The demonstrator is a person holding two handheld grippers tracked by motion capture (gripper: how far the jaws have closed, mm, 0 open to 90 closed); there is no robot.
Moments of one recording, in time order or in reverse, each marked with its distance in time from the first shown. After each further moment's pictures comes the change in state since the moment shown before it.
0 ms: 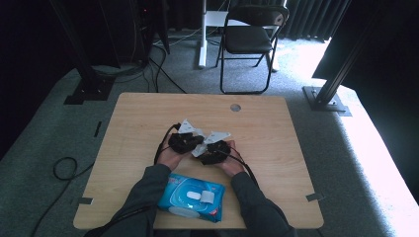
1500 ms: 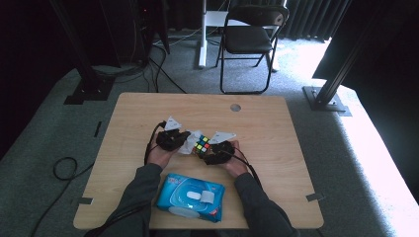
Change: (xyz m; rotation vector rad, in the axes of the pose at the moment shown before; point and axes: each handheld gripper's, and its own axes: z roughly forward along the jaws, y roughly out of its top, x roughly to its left) left arm 0.033 -0.016 -0.023 -0.027 0.127 -0.104; right arm -0.004 -0.004 -0.013 -0.029 -0.006 0.003
